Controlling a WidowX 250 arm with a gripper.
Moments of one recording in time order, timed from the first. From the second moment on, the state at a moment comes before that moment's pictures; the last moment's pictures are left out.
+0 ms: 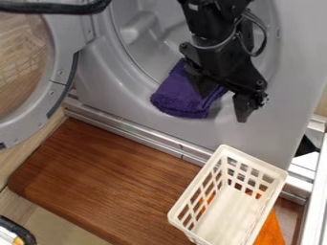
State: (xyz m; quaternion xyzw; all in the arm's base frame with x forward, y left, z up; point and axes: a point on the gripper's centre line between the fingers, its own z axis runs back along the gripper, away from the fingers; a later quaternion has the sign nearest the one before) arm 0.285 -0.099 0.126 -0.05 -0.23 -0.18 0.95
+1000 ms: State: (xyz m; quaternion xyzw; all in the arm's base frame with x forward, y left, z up) arm 0.255 -0.089 0.030 -0.07 -0.16 -0.13 0.98
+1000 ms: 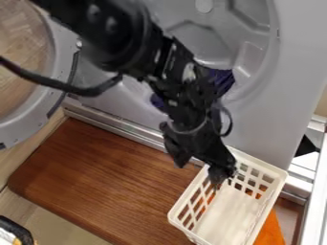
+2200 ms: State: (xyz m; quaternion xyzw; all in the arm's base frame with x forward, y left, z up) arm 0.250 -0.087 -0.033 -0.10 -0.12 -0.10 0.98
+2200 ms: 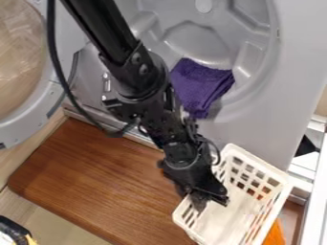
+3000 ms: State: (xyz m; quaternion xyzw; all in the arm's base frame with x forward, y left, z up) arm 0.240 -0.082 0.032 -0.14 -0.16 -0.08 0.97
